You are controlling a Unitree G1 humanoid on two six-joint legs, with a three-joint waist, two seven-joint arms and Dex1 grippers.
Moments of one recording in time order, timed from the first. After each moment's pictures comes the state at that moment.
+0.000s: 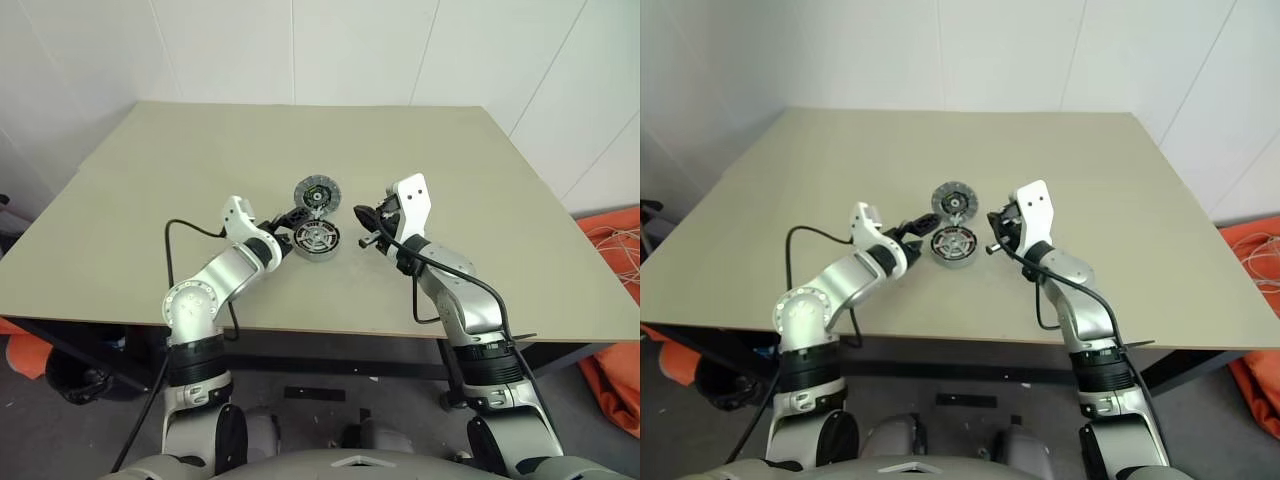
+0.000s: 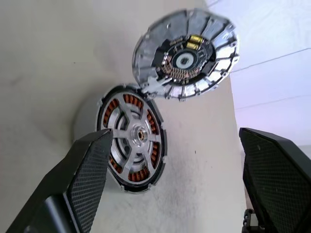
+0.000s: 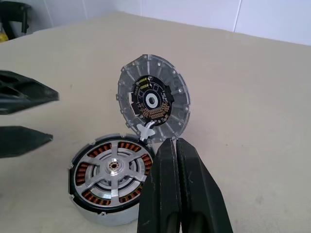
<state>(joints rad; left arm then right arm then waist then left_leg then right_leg) -0.41 -0.08 0.33 -0.17 -1.24 0.97 0.52 -0.39 -0.23 0.05 -0.02 0.20 0.39 0.44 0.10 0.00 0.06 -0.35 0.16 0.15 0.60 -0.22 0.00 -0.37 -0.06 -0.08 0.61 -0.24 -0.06</state>
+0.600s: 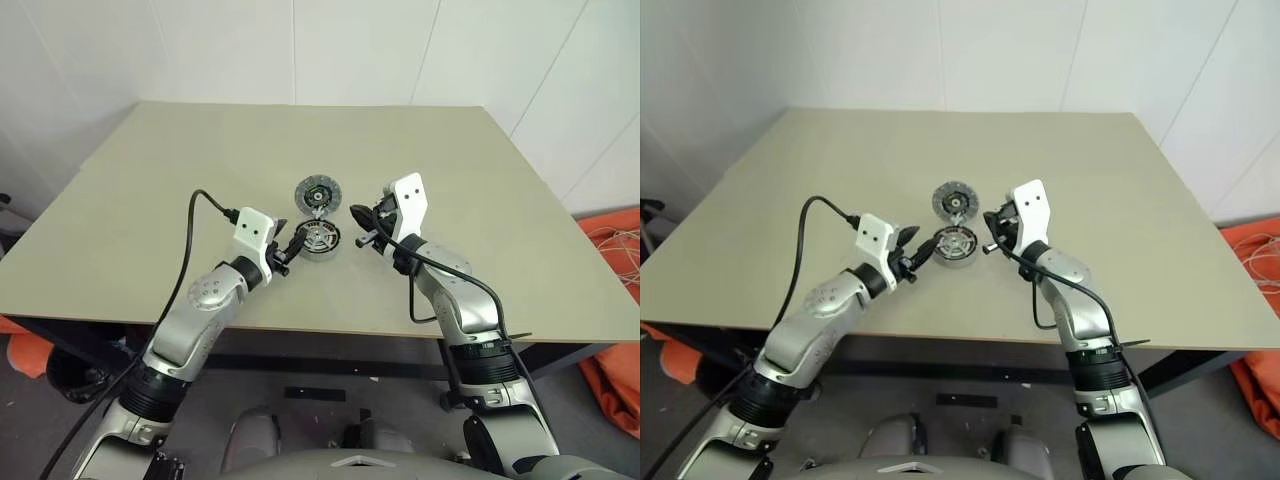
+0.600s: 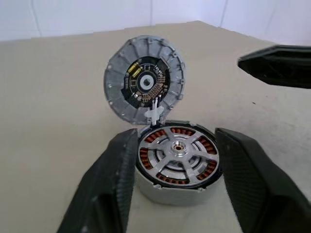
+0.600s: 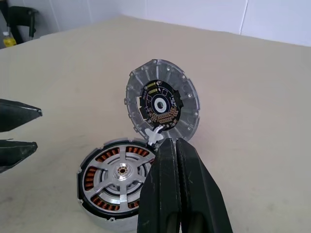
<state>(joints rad) -0.26 0.35 -0.27 -0.12 -0.35 0.26 -0.24 -0.39 -0.21 0.05 -0.01 0.20 0.39 0.44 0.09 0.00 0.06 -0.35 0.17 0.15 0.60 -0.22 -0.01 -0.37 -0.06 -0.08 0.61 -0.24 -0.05</state>
